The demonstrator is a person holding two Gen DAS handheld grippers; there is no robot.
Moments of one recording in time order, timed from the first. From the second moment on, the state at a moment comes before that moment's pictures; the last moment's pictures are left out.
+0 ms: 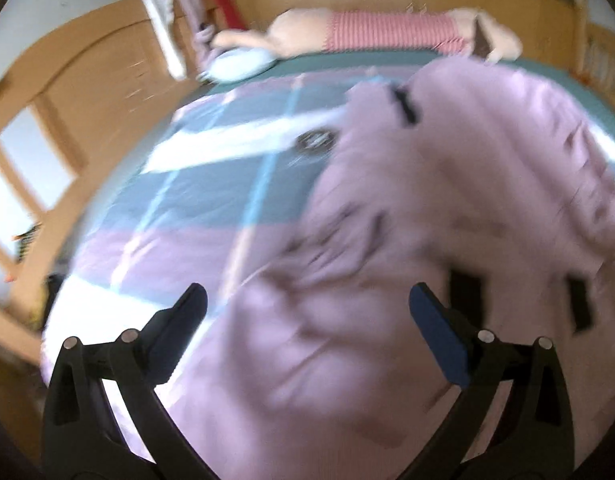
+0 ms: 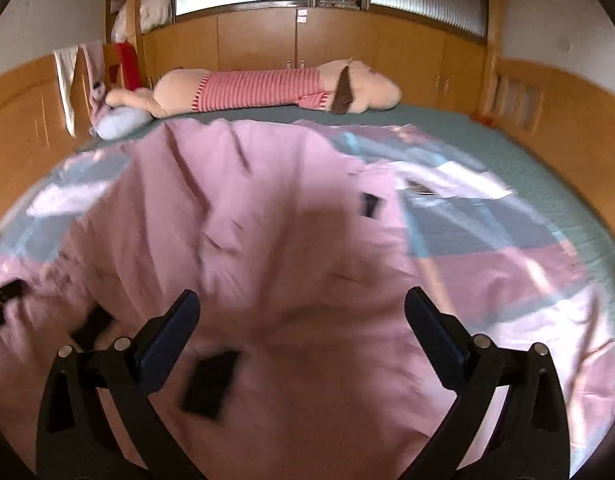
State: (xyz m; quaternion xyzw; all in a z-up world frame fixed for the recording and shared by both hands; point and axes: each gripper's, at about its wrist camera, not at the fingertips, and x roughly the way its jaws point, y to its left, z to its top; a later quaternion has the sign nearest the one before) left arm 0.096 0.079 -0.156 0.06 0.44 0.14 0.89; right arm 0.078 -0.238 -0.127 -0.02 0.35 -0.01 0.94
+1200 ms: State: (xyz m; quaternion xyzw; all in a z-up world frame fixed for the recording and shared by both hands) left arm -0.005 0.152 -0.207 -0.01 0.53 0.07 0.84; right arm -0.041 -0.299 -0.210 0.14 0.64 0.08 0.75
